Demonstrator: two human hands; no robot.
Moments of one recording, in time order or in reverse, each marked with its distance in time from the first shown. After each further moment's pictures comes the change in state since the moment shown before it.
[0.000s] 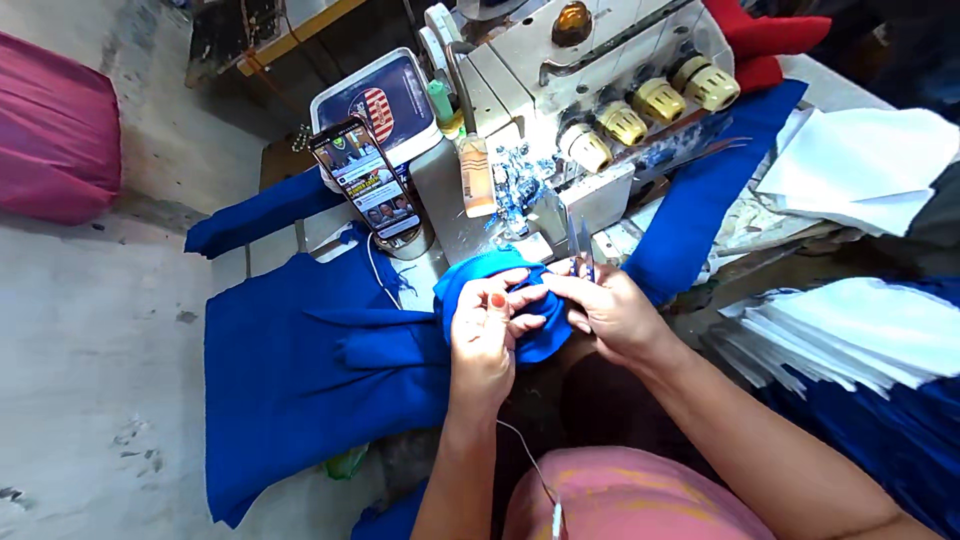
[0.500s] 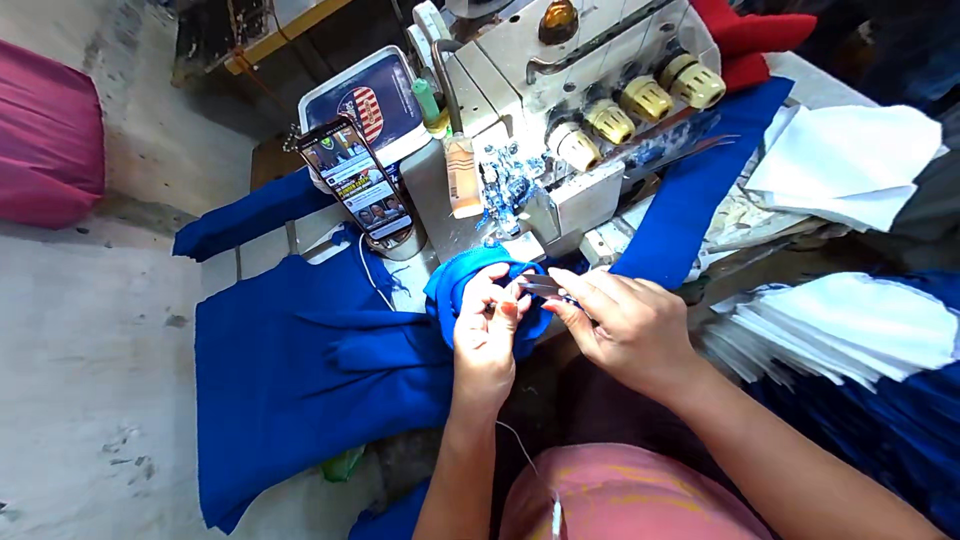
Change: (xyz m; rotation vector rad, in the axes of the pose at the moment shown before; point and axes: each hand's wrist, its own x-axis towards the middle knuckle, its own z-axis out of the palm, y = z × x) left_hand -0.001 -0.012 -0.002 0.128 -0.030 0.081; right_hand -0.015 0.016 -0.032 -1.317 0.200 -0.996
